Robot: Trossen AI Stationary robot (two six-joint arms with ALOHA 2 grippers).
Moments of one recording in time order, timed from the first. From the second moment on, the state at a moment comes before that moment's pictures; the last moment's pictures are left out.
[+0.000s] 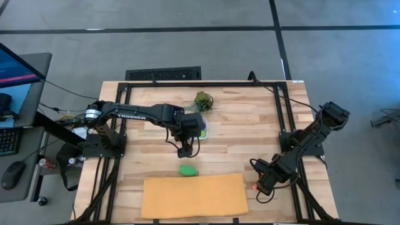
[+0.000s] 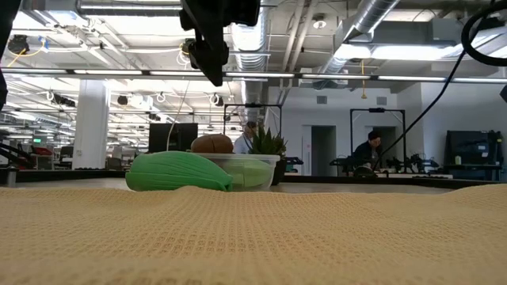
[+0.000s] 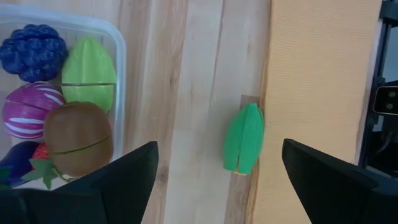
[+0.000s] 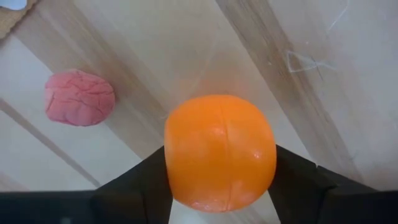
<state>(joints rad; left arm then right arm) -0.01 1.75 1.58 -1.04 0.21 -0.22 0.80 1.49 0.75 -0.80 -0.13 1.36</state>
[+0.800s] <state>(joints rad) -0.01 1.75 1.58 -1.04 0.20 -0.21 0.79 1.45 0.75 -0.78 -0.06 1.39</state>
